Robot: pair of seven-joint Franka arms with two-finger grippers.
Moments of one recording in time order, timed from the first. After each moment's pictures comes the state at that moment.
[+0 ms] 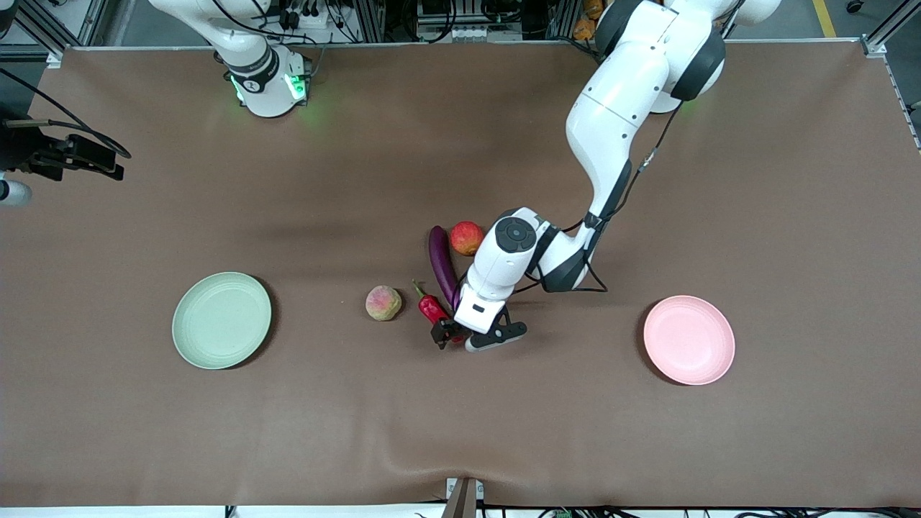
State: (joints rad) left arm -0.64 1.07 -0.06 -1.18 0.03 2.73 -1.05; right arm -0.08 0.00 0.03 -1.56 0.02 1.40 -0.03
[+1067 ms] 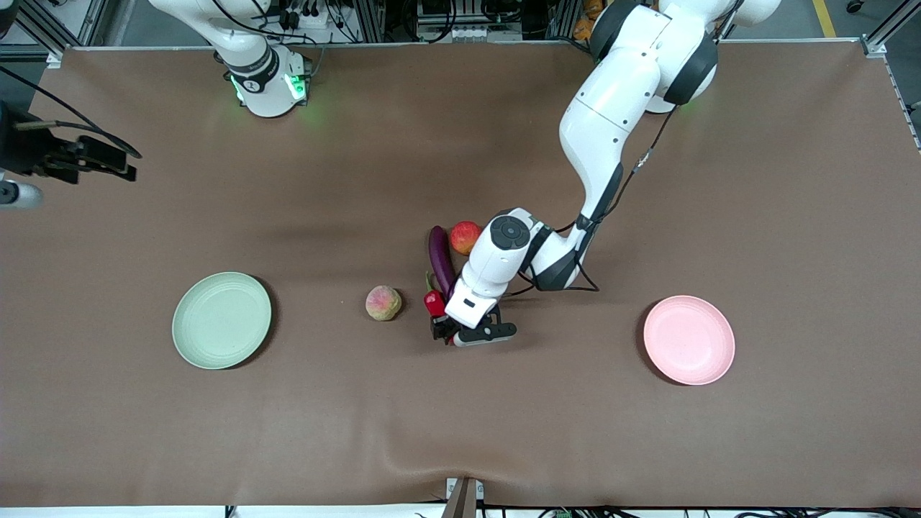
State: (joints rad) left arm -0.65 1.09 -0.06 -1.16 0.03 2.77 -0.96; right arm -0.07 0.03 0.04 -1.56 0.12 1.40 -0.03
